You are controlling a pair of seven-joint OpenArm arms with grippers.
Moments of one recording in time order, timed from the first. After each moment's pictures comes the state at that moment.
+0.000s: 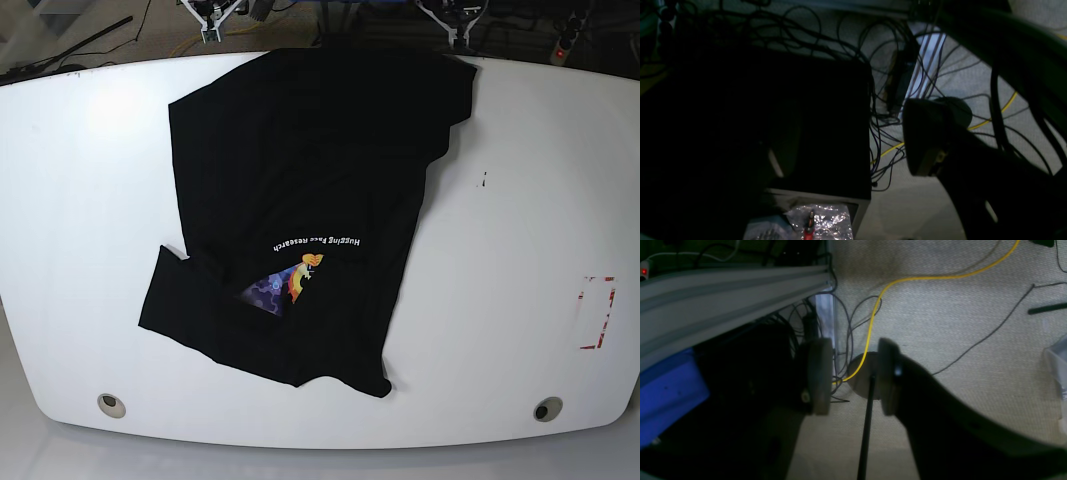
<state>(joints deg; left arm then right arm) 6.4 -4.9 -17.2 5.6 8.9 -2.9 -2.2 -10.2 7.6 8.4 11.1 -7.1 19.0 10.0</state>
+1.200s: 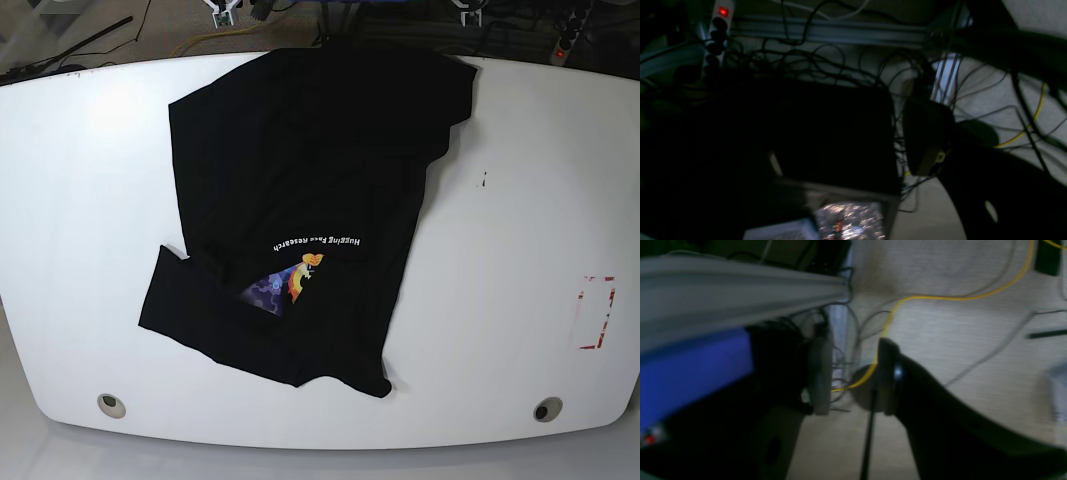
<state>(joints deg) 30.7 -2.6 -16.5 40.8 9.0 -3.2 -4.3 -29.1 3.5 8.5 41.3 -6.9 19.0 5.8</state>
